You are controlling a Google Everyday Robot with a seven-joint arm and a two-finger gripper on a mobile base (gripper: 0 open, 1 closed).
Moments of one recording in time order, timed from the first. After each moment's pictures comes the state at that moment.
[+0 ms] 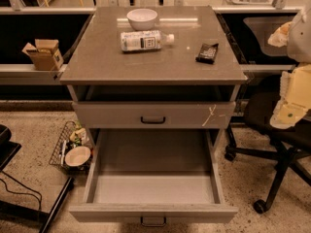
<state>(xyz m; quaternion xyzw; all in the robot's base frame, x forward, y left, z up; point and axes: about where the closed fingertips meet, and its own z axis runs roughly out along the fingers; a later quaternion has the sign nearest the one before) 0.438 -0.217 0.976 -0.60 0.78 -0.03 0.16</state>
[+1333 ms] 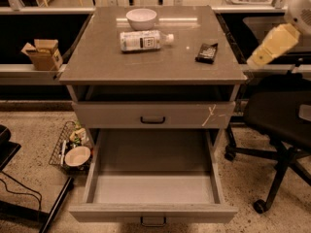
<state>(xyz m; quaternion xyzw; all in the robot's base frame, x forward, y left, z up) 0.584 -0.271 0.978 -0.42 0.86 -0.02 0.30</state>
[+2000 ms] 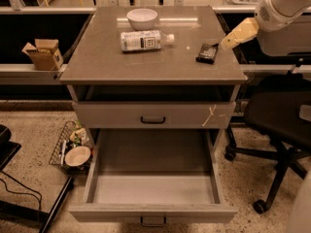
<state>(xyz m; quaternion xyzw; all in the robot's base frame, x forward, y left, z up) 0.696 -0.279 0.934 -0.23 0.93 -0.01 0.30</state>
